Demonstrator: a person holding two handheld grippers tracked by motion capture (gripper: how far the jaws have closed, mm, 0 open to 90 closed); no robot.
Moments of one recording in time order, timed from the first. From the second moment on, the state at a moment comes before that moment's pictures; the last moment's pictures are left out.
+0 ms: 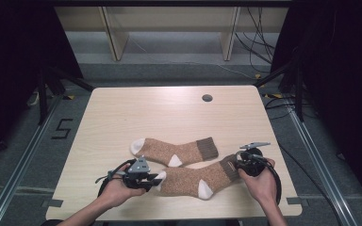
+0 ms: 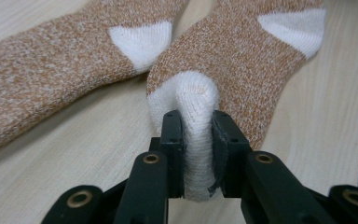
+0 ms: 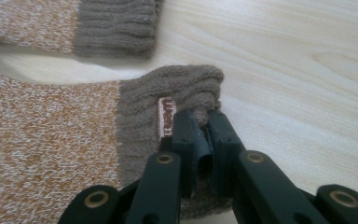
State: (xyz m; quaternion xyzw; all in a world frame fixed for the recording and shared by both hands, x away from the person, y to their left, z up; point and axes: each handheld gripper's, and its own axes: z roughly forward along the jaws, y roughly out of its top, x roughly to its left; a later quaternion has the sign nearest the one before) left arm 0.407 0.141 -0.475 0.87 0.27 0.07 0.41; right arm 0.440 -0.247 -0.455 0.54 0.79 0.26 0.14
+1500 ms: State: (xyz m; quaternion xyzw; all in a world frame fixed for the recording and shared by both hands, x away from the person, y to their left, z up) left arm 0.426 0.186 -0.435 0.85 0.29 0.11 0.43; right arm 0.440 -0.221 -0.417 0.52 0.79 0.30 0.15
